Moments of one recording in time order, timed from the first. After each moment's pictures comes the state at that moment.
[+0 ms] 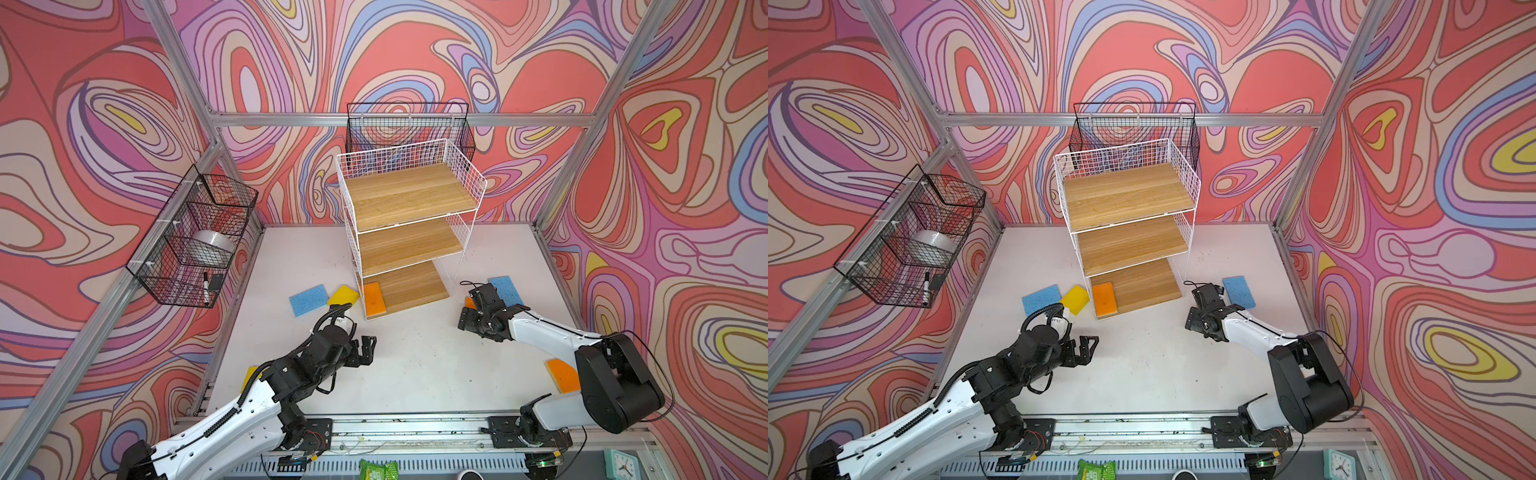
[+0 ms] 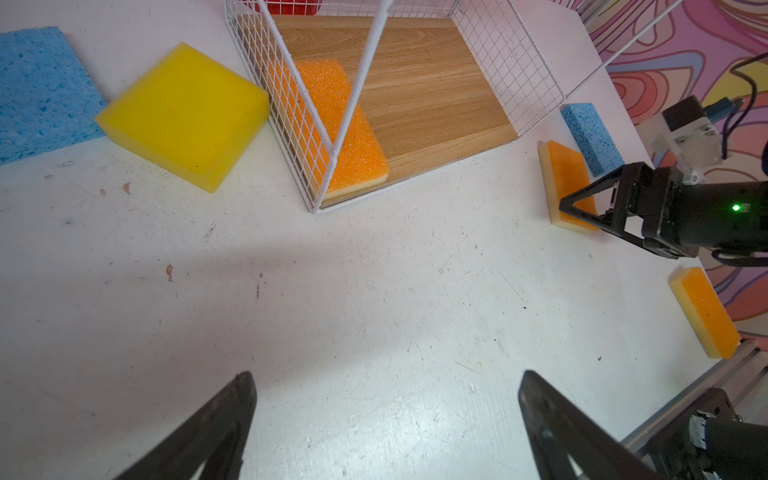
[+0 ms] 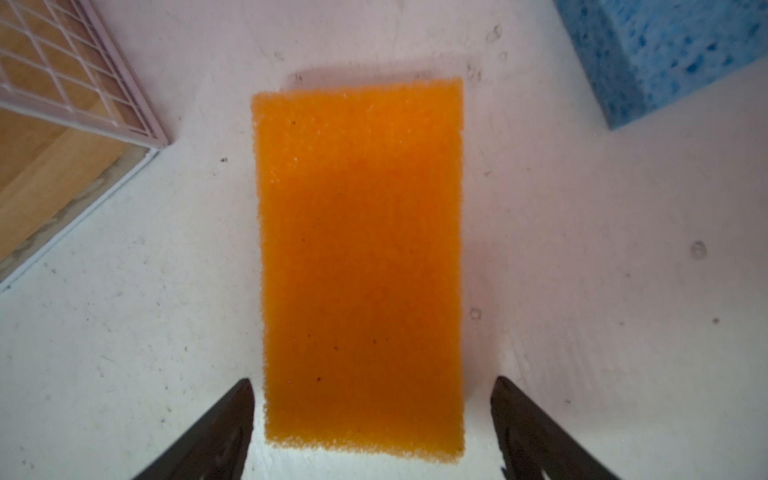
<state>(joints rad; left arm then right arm) -0.80 0.71 0.48 -0.44 -0.18 -0.69 0.36 1.44 0.70 -0.41 0.15 0.66</state>
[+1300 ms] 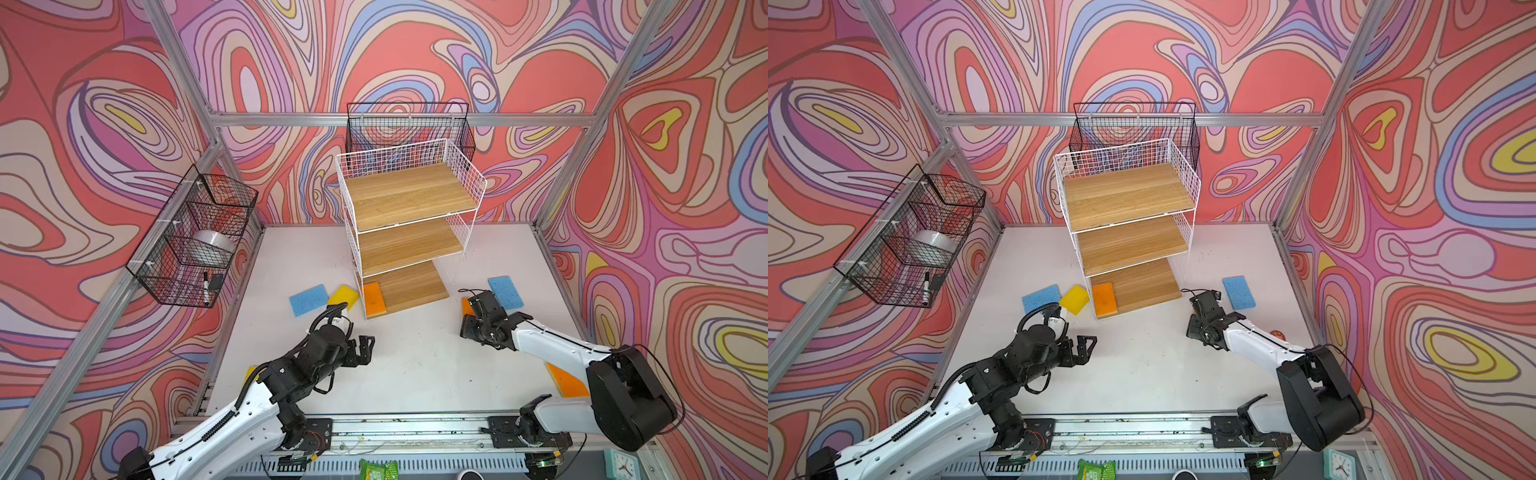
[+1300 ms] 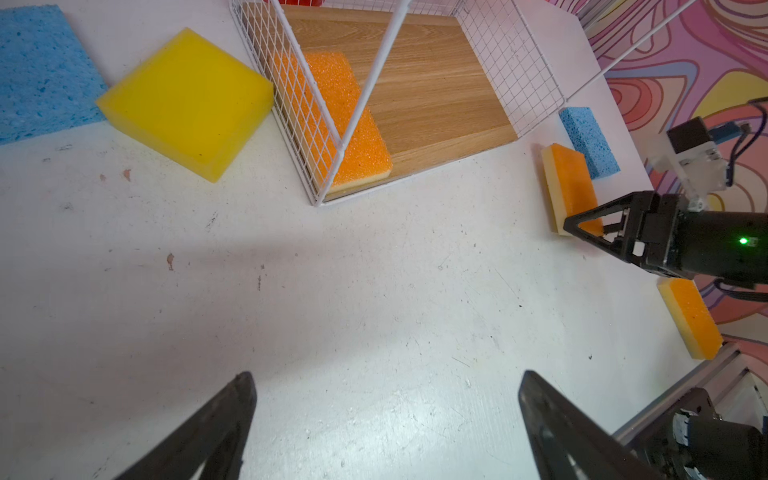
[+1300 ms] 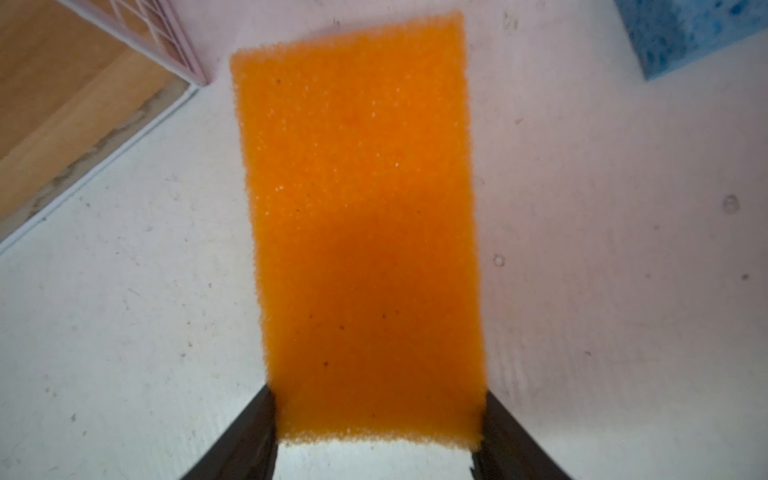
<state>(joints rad) -0.77 0.69 0.48 -0.47 -0.15 -0.71 0.43 1.33 0.63 -0.41 0.14 0.67</state>
